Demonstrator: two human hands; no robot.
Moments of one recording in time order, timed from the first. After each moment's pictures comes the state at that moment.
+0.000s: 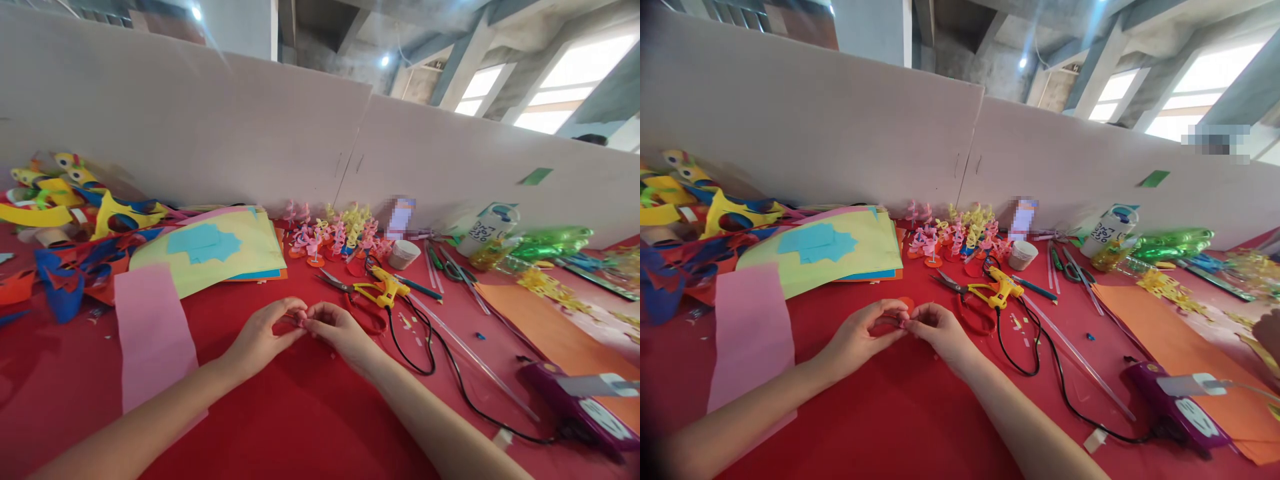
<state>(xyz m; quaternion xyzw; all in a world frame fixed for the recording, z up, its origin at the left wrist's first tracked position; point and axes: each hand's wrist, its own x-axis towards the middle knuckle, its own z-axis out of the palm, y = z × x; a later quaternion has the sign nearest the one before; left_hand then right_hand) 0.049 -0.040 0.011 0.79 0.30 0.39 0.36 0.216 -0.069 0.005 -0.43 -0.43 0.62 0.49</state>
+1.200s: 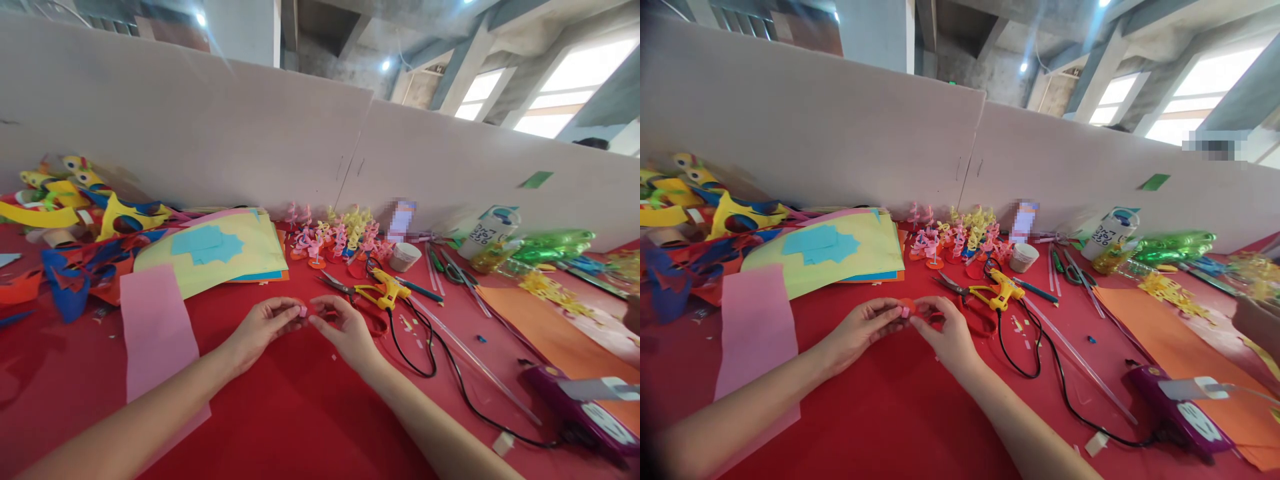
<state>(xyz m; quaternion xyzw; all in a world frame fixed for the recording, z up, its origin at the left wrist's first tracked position) 0.054 -0.034 0.020 0.50 0.35 0.38 0.69 0.221 -0.071 0.007 -0.48 -0.58 0.37 0.54</state>
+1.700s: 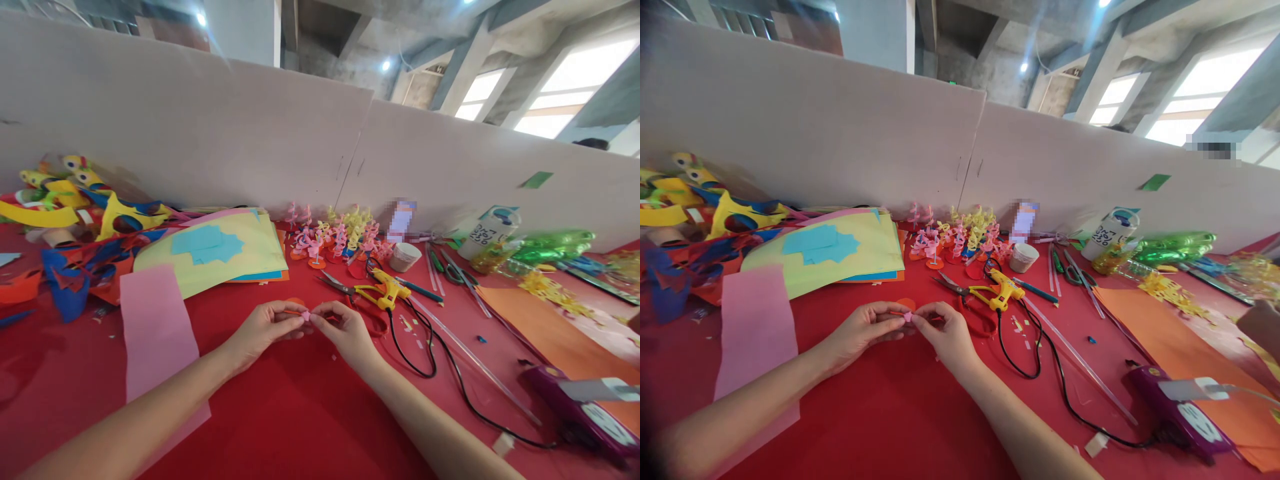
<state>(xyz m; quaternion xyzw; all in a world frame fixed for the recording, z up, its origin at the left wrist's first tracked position) 0.051 -0.035 0.022 0.52 0.35 0.32 0.71 0.219 -0.071 0.004 -0.50 -0.56 0.41 0.52</state>
